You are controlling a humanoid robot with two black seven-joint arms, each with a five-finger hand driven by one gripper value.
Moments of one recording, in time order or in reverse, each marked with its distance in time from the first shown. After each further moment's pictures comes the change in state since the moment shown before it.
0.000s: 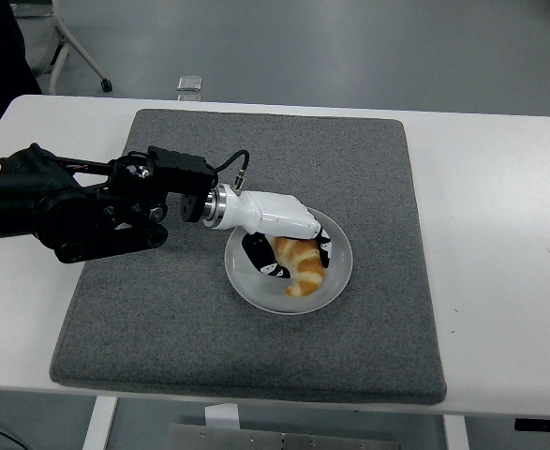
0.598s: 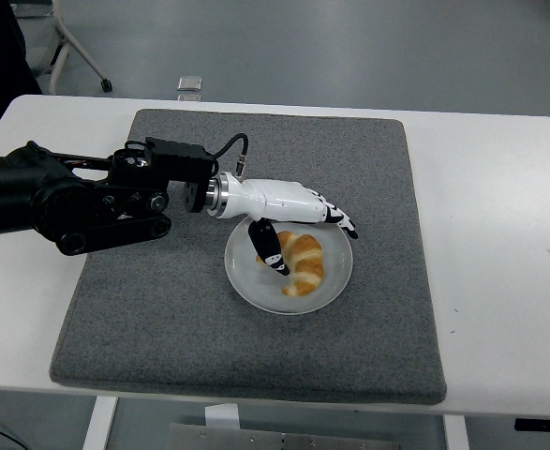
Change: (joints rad) left arm -0.002 0.008 -0.052 -0.004 -0.079 -0.002 -0.002; right arm 0.000 0.000 0.000 -0.001 0.000 0.000 0.000
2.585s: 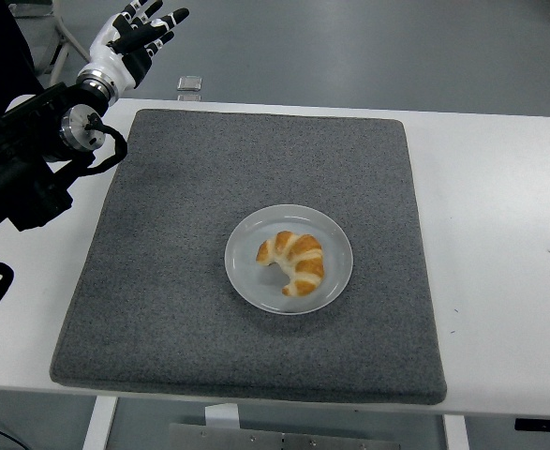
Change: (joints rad) left arm 0.199 -0.120 -0.628 0.701 -1.510 0.003 0.112; right arm -0.001 0.000 0.000 0.001 0.000 0.000 0.000
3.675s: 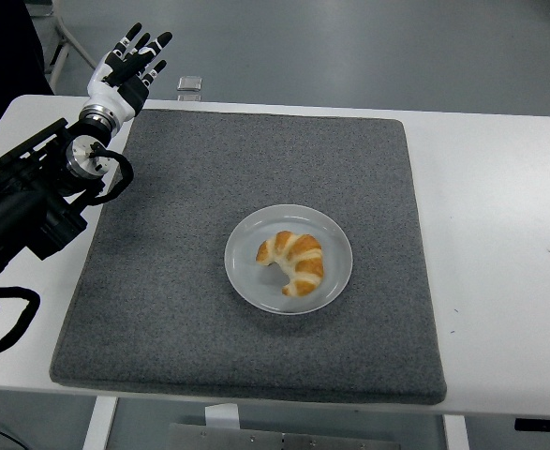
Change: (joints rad) left arm 0.103 -0.058 -0.185 0.036 0.010 -0.032 -0.020; right arm 0.000 0.000 -0.002 0.000 0.005 0.004 0.000
